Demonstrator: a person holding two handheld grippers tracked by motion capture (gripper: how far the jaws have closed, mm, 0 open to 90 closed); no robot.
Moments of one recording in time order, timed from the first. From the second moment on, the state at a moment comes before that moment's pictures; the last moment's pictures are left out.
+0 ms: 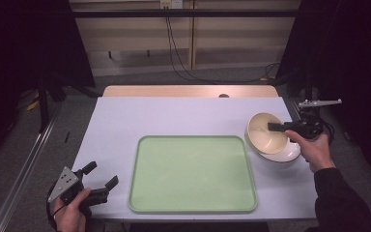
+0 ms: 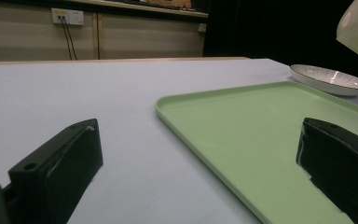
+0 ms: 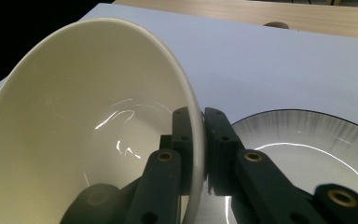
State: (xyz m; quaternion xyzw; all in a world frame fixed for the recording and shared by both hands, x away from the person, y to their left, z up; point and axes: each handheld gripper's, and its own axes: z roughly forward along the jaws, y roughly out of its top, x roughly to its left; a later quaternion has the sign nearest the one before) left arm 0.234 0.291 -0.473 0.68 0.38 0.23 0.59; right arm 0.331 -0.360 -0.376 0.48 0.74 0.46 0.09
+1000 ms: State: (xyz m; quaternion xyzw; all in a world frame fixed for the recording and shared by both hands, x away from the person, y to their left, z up) left arm 0.234 0.291 -0.473 0.68 0.38 0.23 0.59; right arm 0.364 -0.314 -0.379 0.48 0.76 0.44 0.07
